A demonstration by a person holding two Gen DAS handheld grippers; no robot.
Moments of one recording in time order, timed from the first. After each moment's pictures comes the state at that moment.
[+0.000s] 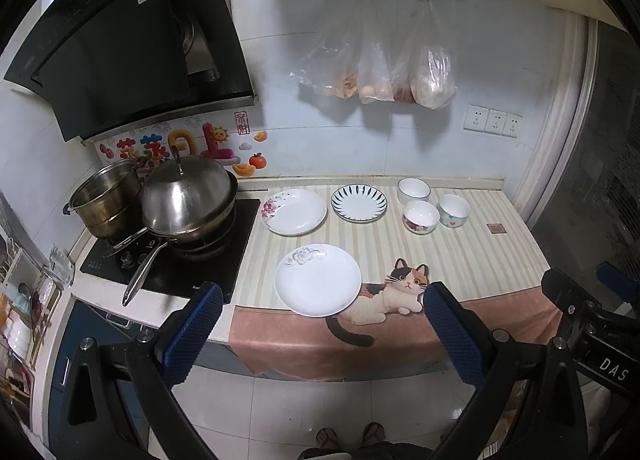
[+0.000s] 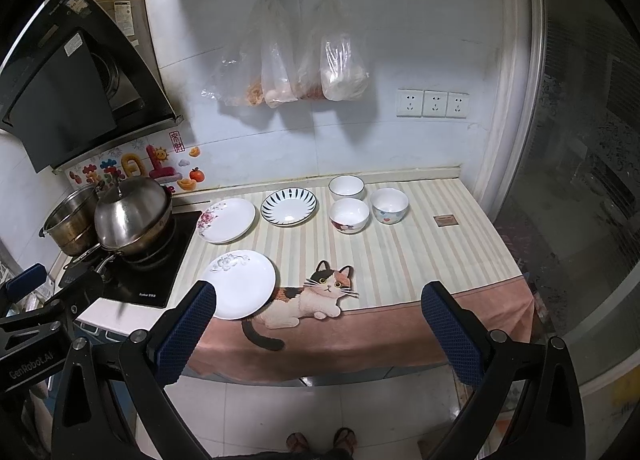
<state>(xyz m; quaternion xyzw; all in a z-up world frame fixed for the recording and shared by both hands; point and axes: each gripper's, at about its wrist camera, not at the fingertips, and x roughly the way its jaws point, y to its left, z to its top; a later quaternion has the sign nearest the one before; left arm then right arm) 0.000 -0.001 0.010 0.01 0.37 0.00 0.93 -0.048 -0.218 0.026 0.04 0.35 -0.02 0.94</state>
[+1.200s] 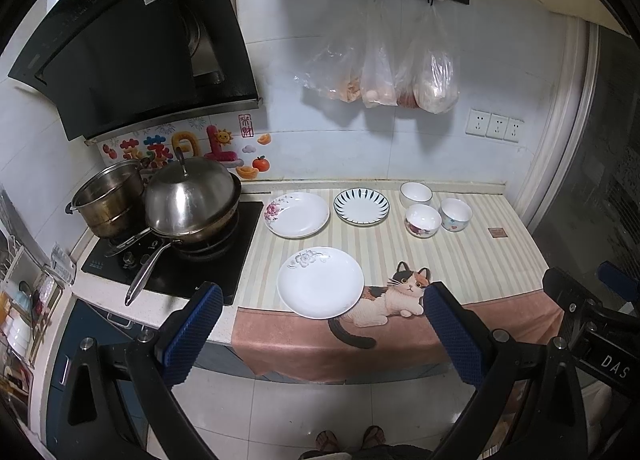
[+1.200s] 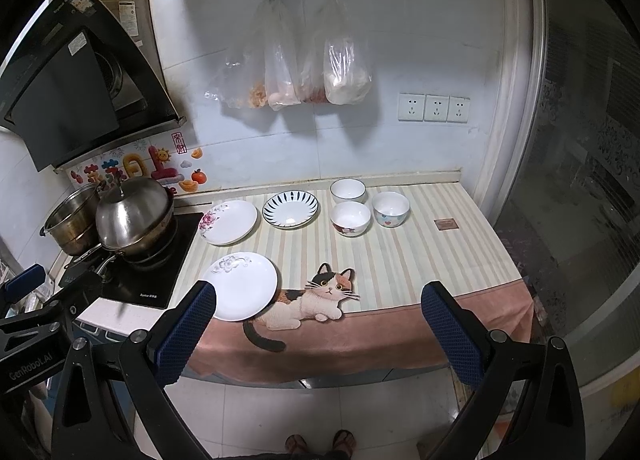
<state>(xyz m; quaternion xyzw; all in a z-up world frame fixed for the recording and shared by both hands) -0.008 0.005 0.009 0.01 0.36 0.00 0.93 -0.049 -0.213 0.029 0.03 0.35 -0.02 0.94</state>
